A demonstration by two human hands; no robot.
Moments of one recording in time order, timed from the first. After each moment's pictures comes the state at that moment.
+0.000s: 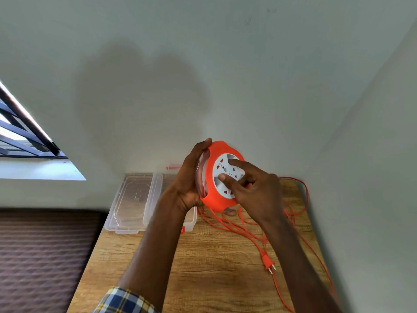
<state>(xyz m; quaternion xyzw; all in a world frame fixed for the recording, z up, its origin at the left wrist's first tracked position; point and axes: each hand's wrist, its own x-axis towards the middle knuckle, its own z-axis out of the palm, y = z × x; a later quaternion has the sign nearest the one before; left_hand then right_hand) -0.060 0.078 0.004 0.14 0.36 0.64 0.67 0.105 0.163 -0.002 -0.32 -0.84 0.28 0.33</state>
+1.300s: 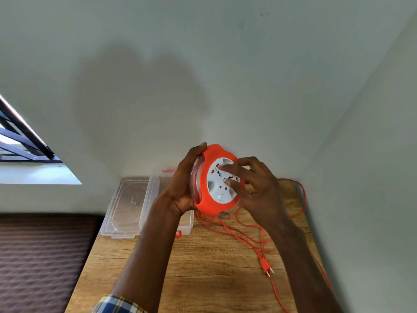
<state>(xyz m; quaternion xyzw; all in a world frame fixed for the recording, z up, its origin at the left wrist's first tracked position) -0.061 0.076 0.001 0.14 0.34 0.65 0.67 0.113 0.178 -0.003 -0.20 -0.88 0.24 0.36</state>
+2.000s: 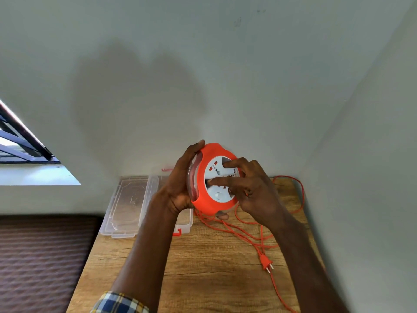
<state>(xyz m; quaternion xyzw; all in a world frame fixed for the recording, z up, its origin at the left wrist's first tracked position) -0.065 0.073 0.004 0.16 0.33 0.62 0.70 0.116 0.187 -0.009 -0.12 -0.93 0.19 0.29</state>
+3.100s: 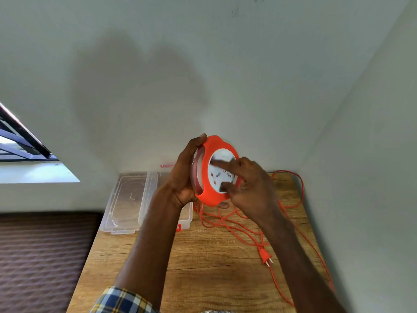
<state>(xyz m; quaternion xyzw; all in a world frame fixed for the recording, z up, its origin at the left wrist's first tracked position) -0.056 0.082 0.010 0.14 0.37 0.64 0.66 0.108 0.166 -0.012 -0.26 -0.88 0.24 0.30</state>
